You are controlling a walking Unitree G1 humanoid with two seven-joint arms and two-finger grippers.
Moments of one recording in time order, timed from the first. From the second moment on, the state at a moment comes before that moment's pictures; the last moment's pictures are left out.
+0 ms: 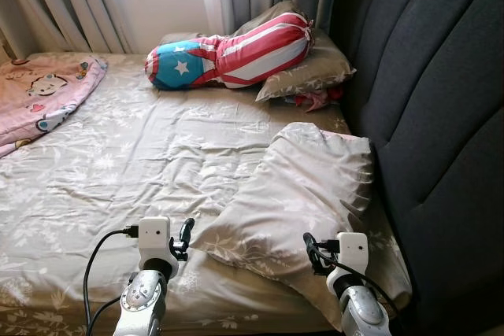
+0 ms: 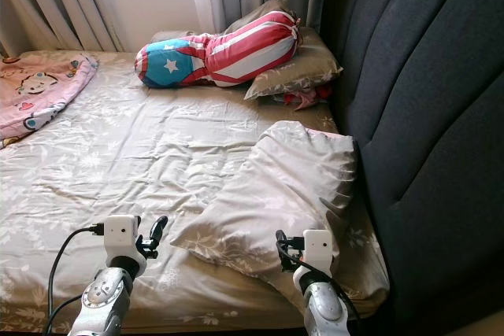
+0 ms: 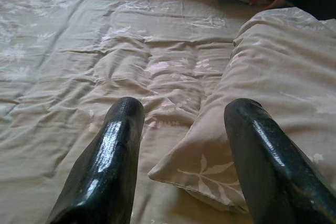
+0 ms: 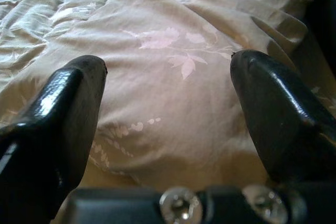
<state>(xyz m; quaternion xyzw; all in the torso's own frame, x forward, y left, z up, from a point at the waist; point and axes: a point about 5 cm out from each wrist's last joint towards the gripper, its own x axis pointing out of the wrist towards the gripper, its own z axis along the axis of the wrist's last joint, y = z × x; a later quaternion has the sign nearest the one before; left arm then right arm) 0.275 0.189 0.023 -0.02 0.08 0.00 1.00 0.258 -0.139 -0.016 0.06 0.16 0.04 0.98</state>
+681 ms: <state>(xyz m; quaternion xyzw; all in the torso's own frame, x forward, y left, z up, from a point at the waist) 0.276 0.191 0.024 -0.01 0.08 0.00 1.00 0.258 -0.140 -0.015 0.07 0.15 0.04 0.99</state>
